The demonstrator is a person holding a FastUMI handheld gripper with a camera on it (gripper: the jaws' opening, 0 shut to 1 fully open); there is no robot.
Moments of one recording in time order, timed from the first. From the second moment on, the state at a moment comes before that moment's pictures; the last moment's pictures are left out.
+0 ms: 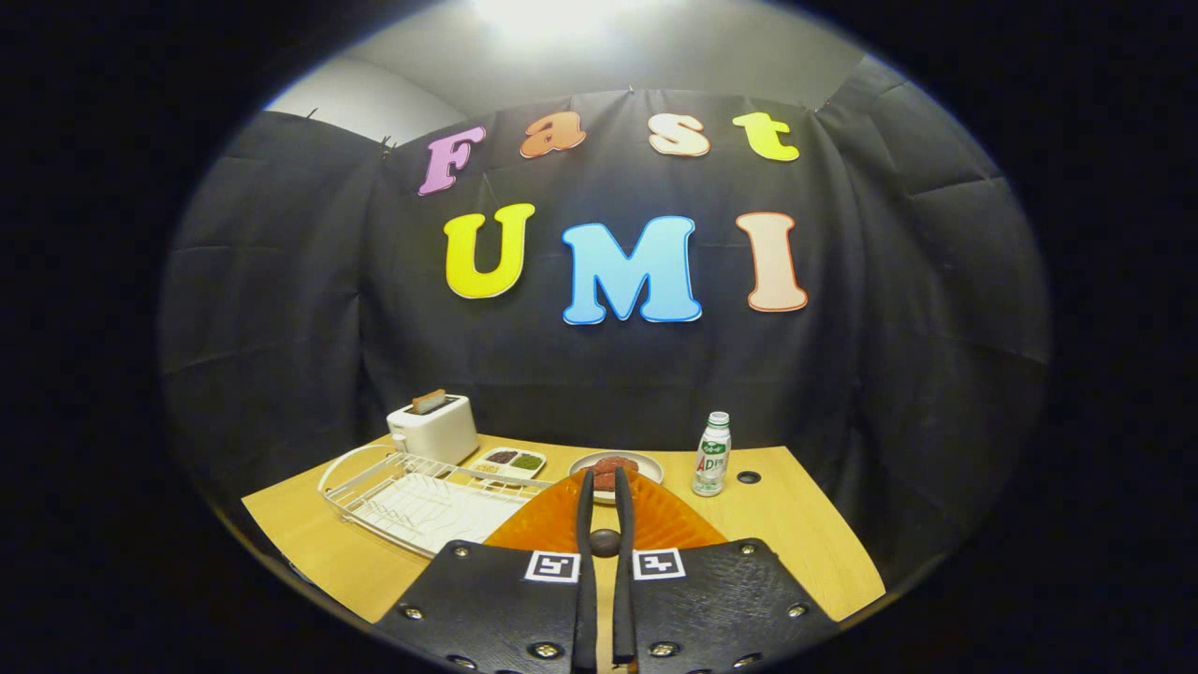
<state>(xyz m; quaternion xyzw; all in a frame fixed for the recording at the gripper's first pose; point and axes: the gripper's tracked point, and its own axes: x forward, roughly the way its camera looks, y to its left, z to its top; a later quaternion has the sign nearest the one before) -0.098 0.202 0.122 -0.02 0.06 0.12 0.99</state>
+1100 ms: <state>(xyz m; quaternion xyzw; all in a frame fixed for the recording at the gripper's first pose) -0.139 0.336 0.004 -0.06 0.19 0.27 0.94</state>
